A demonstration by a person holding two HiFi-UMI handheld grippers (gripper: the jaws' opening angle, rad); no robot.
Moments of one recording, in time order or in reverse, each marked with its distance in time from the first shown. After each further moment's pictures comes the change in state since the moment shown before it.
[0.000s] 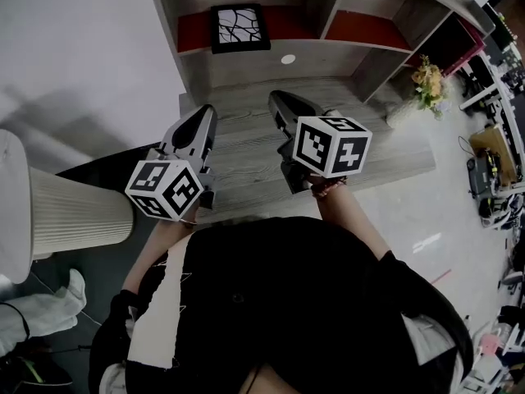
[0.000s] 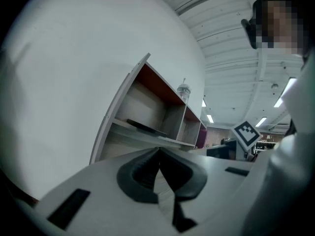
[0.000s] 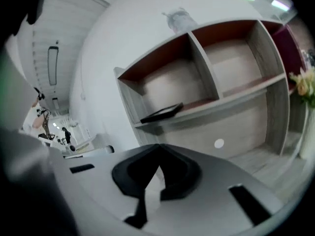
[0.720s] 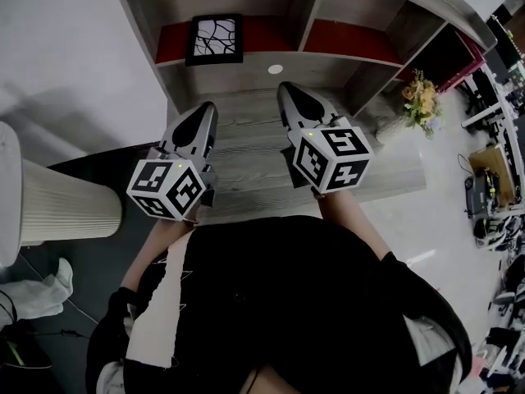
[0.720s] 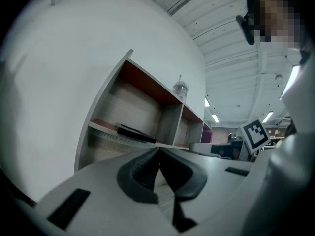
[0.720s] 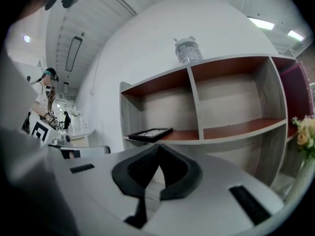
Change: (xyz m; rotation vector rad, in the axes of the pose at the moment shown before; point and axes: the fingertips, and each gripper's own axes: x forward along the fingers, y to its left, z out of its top) left arm 0.049 -0.045 0.006 0.047 -0.053 0.069; right arm -0.035 -0.049 0.066 -0.241 -0.174 0.006
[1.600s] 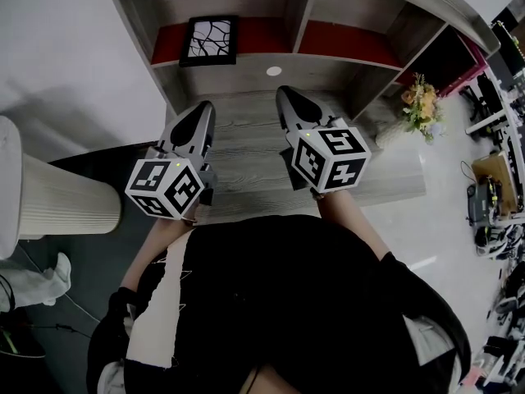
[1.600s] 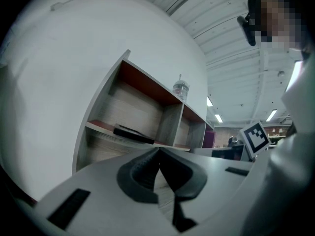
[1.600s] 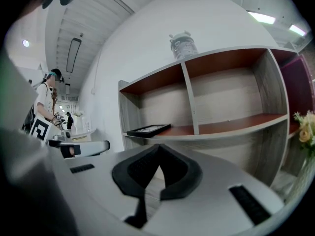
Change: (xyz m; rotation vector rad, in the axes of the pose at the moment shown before) left arm 0.008 -0.010 0.001 0.010 -0.014 0.041; right arm -0.002 -0.015 -0.010 0.019 0.036 0.036
